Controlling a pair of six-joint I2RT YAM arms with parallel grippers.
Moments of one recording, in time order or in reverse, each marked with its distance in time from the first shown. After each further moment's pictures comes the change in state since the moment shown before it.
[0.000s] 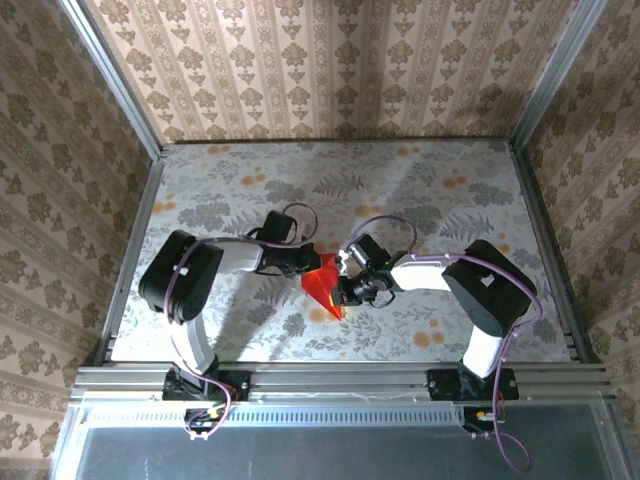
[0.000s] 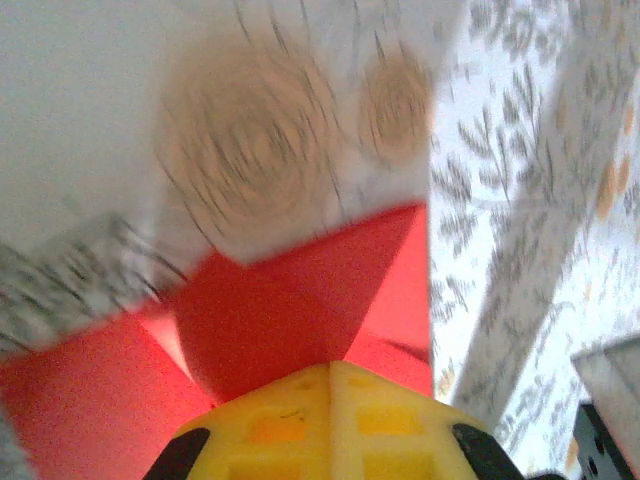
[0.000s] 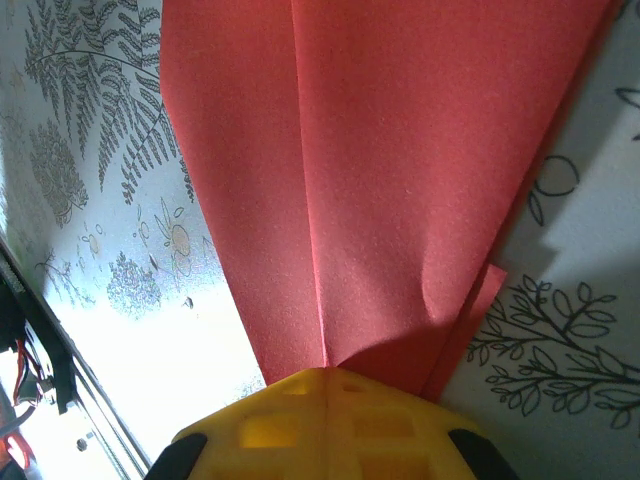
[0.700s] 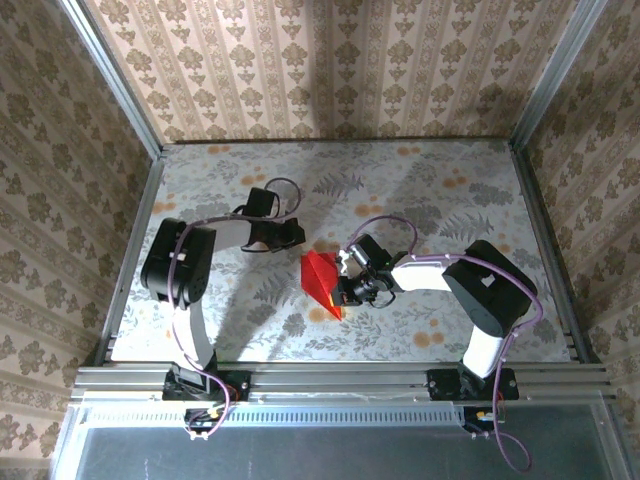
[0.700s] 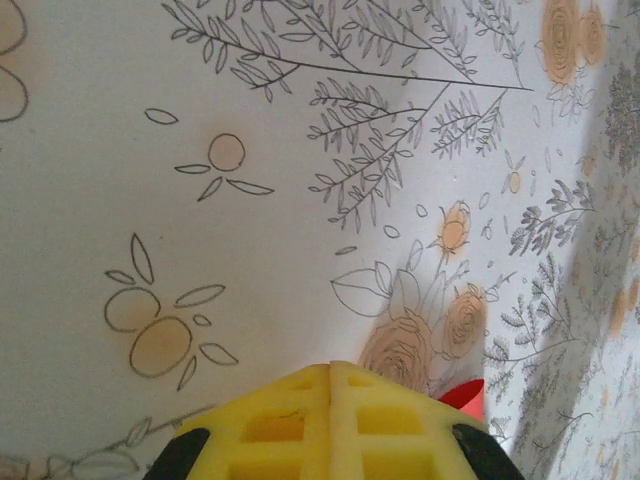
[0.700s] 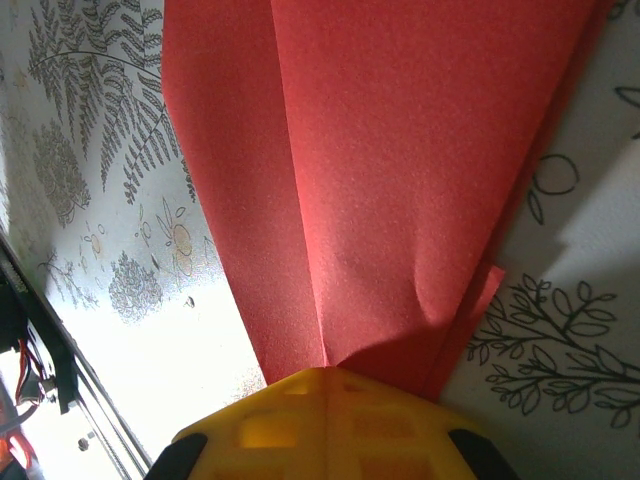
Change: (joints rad) left arm 0.145 0.068 0.181 -0.125 -0.012 0.104; right arm 0.000 -0.006 -0.010 0.018 -0.003 0.004
